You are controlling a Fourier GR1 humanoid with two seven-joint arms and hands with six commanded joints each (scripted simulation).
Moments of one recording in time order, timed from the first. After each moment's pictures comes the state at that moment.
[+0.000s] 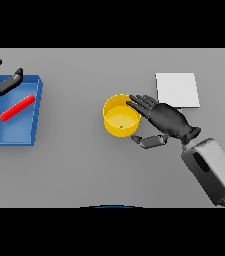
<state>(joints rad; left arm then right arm) -0.51 0.59 -0.14 -1.15 -0.03 0.00 0.46 -0.36 -0.41 0.43 -1.50 0.70 0.23 -0.14</state>
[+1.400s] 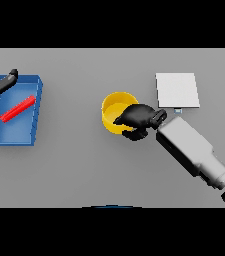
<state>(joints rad) -0.51 0.62 -0.13 -1.12 -0.03 -0.04 0.42 -0.72 -0.31 0.69 -1.04 0.88 0.41 -0.26</state>
